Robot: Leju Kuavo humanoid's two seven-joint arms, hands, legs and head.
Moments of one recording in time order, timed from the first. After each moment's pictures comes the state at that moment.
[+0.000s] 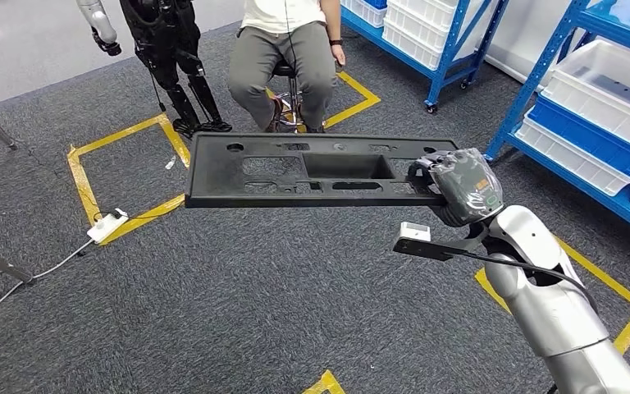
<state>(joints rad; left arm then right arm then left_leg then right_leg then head) -0.08 -0.11 0.29 -0.20 -0.25 0.18 -0.26 -0.55 -0.38 0.47 -1.38 1.00 -0.18 -0.26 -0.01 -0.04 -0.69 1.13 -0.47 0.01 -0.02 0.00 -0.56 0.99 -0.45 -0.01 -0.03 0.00</state>
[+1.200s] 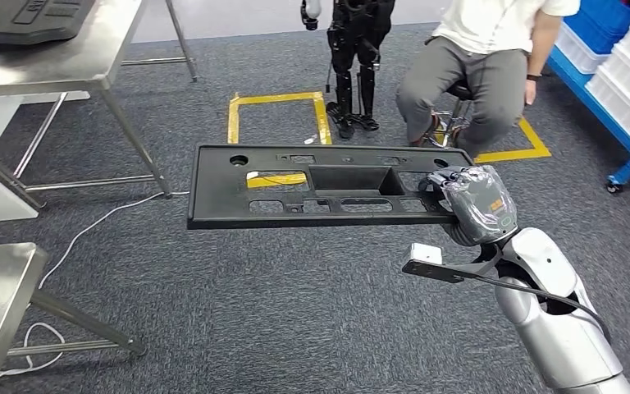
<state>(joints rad) -0.09 -0.11 0.25 -0.20 -0.30 0.17 -0.24 -0.43 -0.37 0.39 -1.51 1.04 -0.17 -0.27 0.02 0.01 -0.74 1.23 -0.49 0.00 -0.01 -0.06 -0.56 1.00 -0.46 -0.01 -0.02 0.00</state>
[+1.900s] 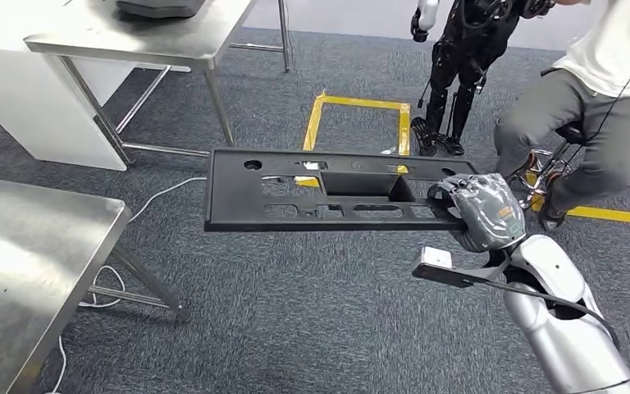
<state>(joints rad) -0.09 -0.10 0.25 -0.20 -0.35 0.10 0.03 -0.43 -0.39 0.40 -1.46 1.01 -0.19 -0.28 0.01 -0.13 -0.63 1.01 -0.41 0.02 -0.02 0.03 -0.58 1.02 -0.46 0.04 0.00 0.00</state>
